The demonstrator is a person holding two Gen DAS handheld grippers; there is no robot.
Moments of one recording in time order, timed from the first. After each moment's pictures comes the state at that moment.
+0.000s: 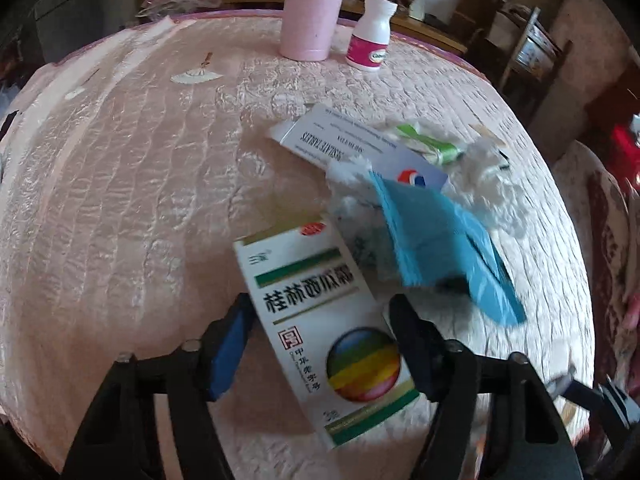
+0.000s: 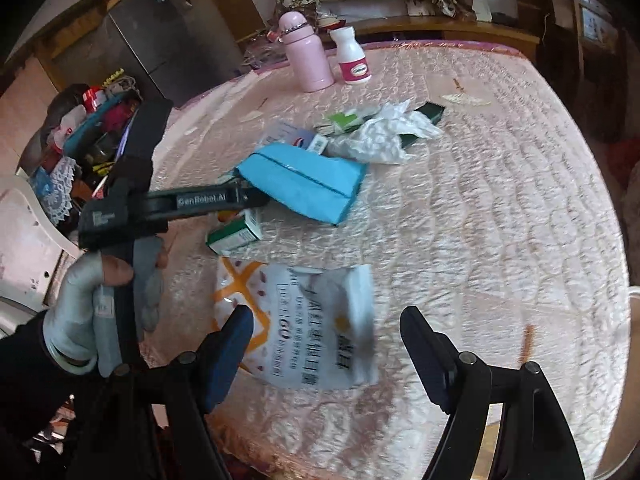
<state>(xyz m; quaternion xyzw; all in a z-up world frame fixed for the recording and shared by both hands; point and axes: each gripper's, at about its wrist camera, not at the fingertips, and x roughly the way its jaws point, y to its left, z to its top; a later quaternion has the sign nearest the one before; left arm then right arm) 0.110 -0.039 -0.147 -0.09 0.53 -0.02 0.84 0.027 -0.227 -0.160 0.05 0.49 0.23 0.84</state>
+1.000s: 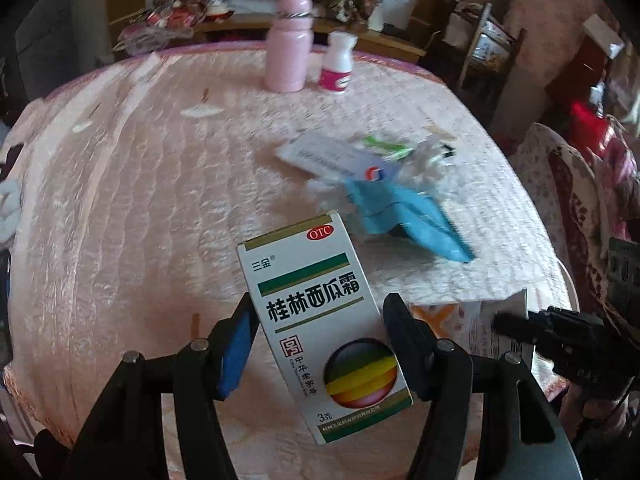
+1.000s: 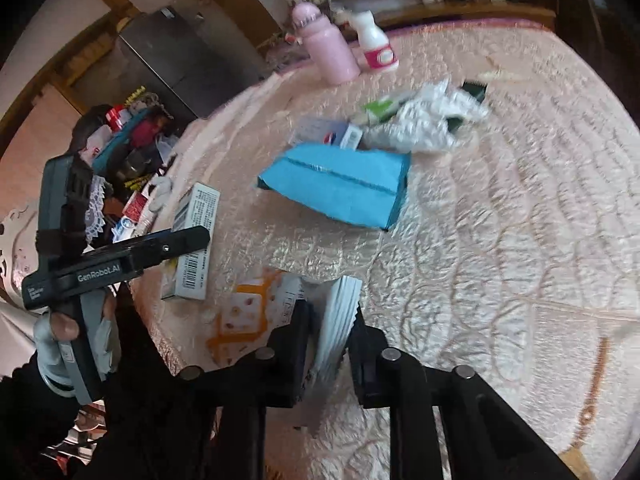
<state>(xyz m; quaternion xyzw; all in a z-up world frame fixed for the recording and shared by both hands) 0.045 -0.021 -0.089 -0.06 0.49 -0.08 0.86 0.035 -0.232 -0.174 0.11 0.47 0.28 0.83</state>
